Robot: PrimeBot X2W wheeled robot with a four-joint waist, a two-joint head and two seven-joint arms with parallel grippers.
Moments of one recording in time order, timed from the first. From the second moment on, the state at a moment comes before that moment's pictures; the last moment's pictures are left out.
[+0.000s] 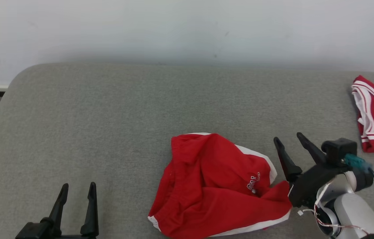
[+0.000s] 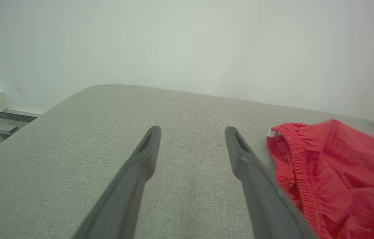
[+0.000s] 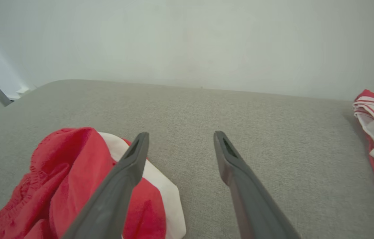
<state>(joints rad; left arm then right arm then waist) 0.00 0.06 0.05 0.13 -0.18 -0.13 -0.26 -0.34 -0.25 0.22 0.34 0.37 0.13 0.05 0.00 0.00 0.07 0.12</state>
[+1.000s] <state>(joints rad) -0.05 0.05 0.03 0.16 -0.19 -0.13 -0.26 -0.66 -0.41 0.44 0.53 0.54 0.13 0.17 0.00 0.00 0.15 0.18</state>
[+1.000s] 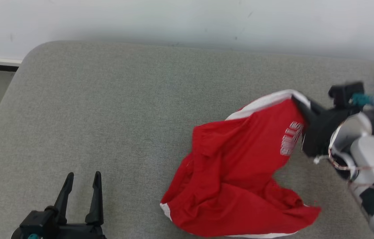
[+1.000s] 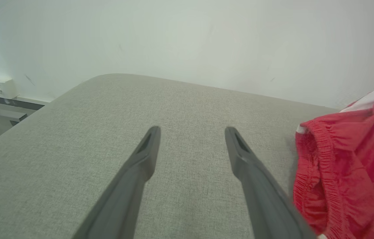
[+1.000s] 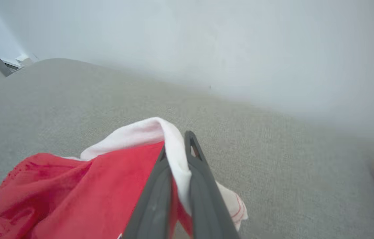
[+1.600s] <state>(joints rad) -0.09 0.05 0.00 0.17 -0.22 -0.13 -0.26 -0.99 -0.33 0.41 0.90 0.41 0.13 -0.02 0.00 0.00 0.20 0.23</state>
